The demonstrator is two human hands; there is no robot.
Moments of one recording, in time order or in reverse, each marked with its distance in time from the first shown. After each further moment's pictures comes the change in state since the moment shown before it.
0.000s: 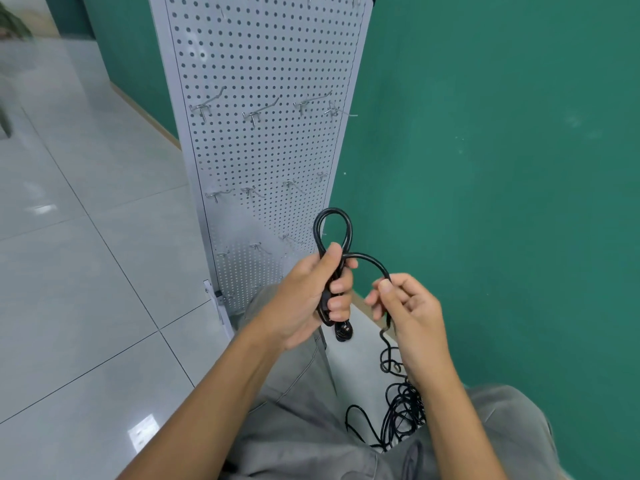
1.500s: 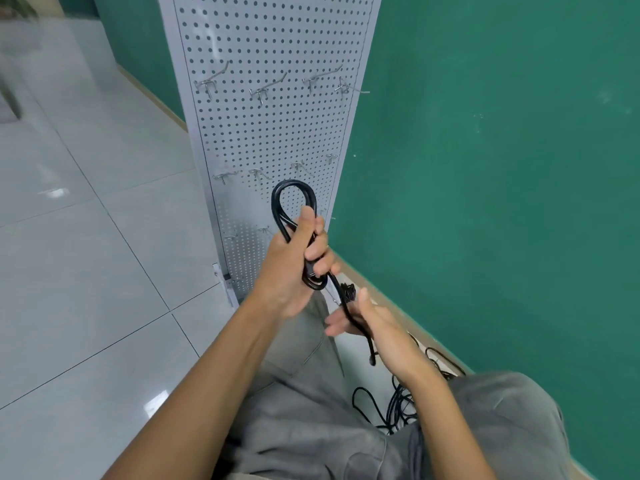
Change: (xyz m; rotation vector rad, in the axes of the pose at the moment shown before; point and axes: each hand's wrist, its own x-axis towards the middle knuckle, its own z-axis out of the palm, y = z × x) left_hand 0.007 0.006 -0.015 -0.124 0.241 0.187; right_hand -0.006 0.047 0.010 -0.270 -0.446 0.340
